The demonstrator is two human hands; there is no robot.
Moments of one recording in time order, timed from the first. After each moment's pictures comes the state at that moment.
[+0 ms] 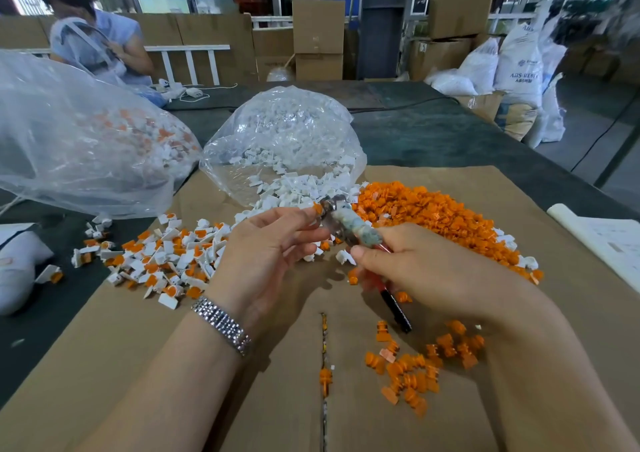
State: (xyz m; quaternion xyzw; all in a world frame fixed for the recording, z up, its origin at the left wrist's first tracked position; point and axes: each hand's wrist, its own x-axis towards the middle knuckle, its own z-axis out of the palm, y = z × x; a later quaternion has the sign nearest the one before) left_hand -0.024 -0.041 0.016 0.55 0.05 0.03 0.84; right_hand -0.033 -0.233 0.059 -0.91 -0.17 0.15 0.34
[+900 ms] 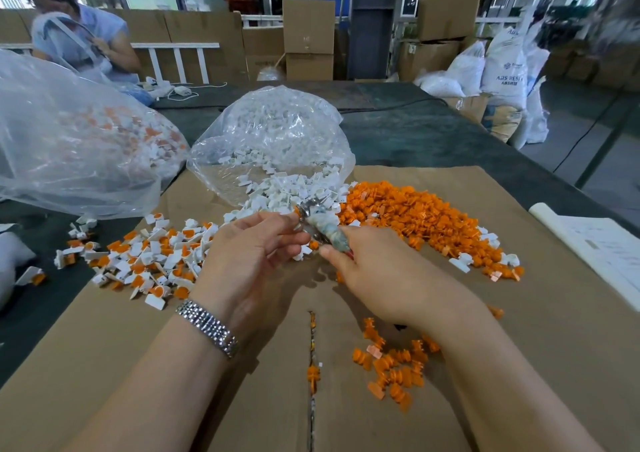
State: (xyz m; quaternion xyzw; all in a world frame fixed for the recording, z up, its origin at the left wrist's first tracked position) left_hand -0.025 -0.041 0.015 0.53 0.09 0.03 0.84; right_hand -0.029 -0.209 0.037 -0.95 -0.19 0.04 0.26
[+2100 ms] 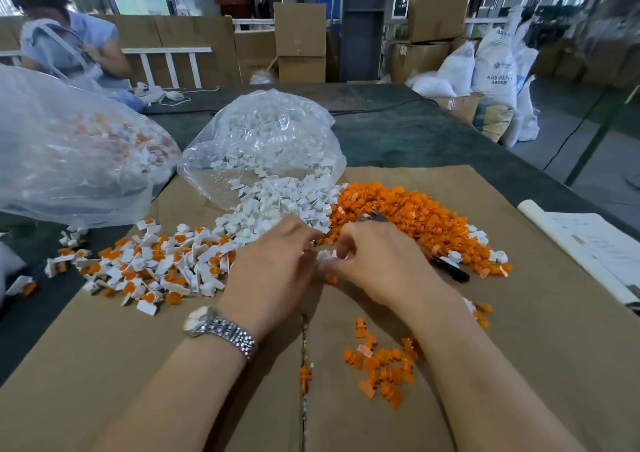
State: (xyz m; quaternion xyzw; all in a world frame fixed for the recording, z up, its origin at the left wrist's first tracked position) left_hand -0.021 -0.051 -0.009 0.95 -0.16 0.21 0.18; right_hand -0.007 -0.218 0.016 -0.97 -0.12 -0.05 0.18
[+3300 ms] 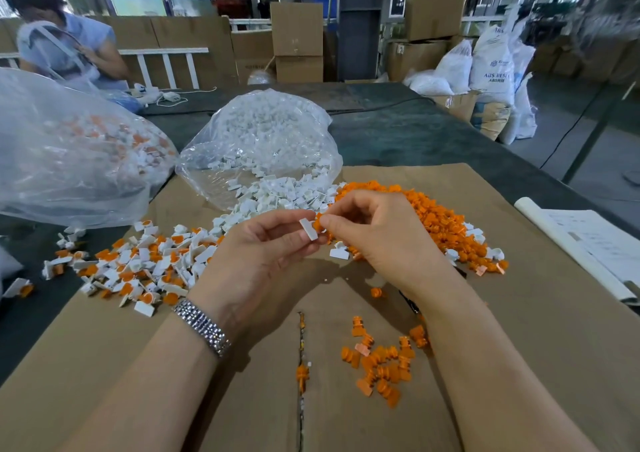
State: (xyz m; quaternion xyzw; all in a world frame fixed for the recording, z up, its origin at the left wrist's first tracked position) left_hand -0.023 -0.046 0.006 0.55 -0.04 -0.03 0.84; right_hand -0.010 -0.228 0.033 -0.81 -0.16 -0.06 0.56
